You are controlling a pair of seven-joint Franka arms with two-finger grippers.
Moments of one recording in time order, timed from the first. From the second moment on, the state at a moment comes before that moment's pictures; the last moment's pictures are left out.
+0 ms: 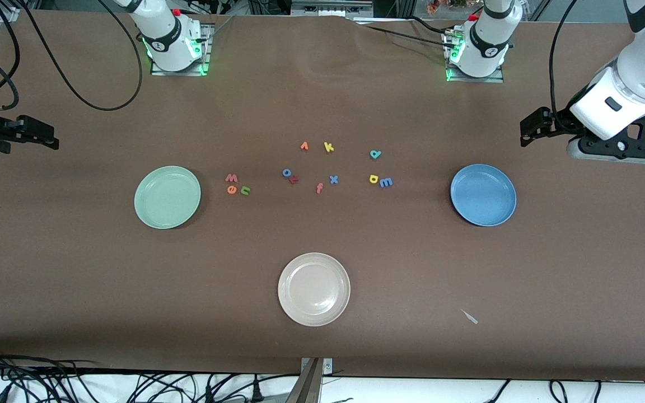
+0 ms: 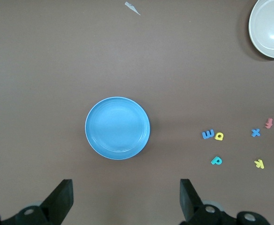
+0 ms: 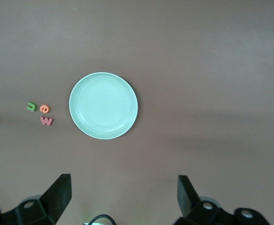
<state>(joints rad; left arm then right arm) -0.03 0.04 -0.12 -1.58 -0.03 1.57 -0.10 0.05 0.11 -0.11 -1.53 0.00 1.53 -0.16</state>
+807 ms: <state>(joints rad) -0.03 0.04 -0.12 -1.58 -0.03 1.57 -0.10 0.05 0.11 -0.09 -1.53 0.00 1.53 -0.16</state>
